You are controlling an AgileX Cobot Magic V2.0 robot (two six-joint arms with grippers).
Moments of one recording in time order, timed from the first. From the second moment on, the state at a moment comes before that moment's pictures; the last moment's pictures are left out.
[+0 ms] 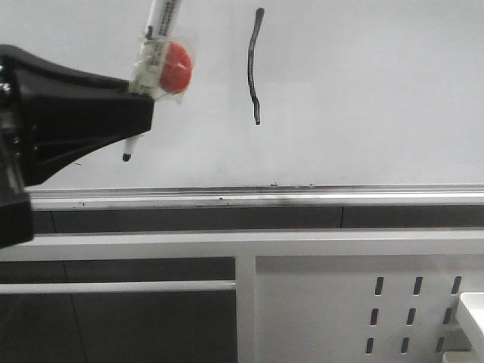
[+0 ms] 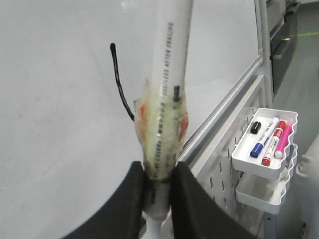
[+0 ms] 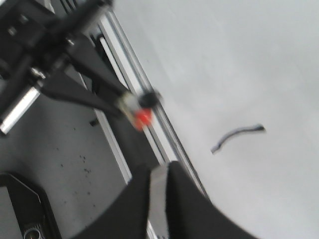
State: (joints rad) left arm -0.55 1.32 -0.23 0.48 -1.02 -0.03; right arm 0.94 1.11 -1.16 -0.17 0.82 -0.19
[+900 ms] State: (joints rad) left arm -0.55 1.47 -0.05 0.04 -1.13 -0.03; right arm 0.94 0.62 -0.66 -0.69 0.71 0.47
